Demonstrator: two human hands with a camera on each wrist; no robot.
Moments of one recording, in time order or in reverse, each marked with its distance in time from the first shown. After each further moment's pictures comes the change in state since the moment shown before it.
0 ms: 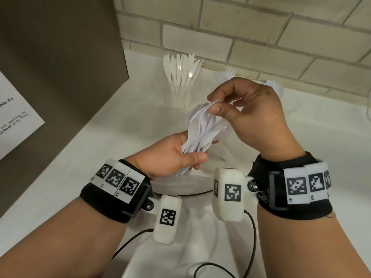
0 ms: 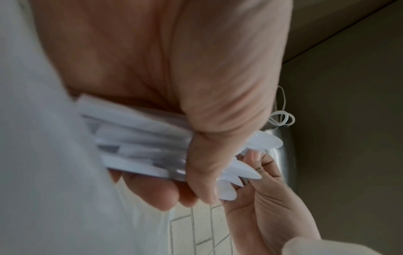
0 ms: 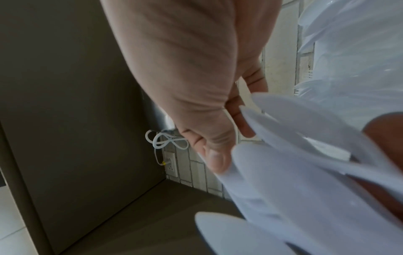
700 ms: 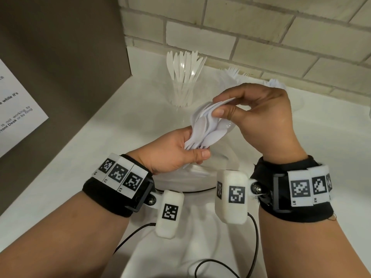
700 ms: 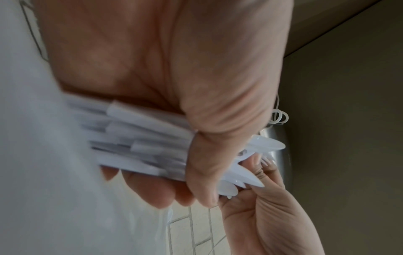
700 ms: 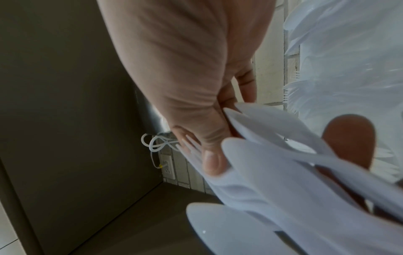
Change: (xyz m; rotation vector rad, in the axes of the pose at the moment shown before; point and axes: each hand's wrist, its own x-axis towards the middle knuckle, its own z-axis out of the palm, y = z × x) left_hand 0.004 -0.007 -0.003 -0.036 0.004 0.023; right_hand -0.009 0.001 0.000 0.179 0.045 0.011
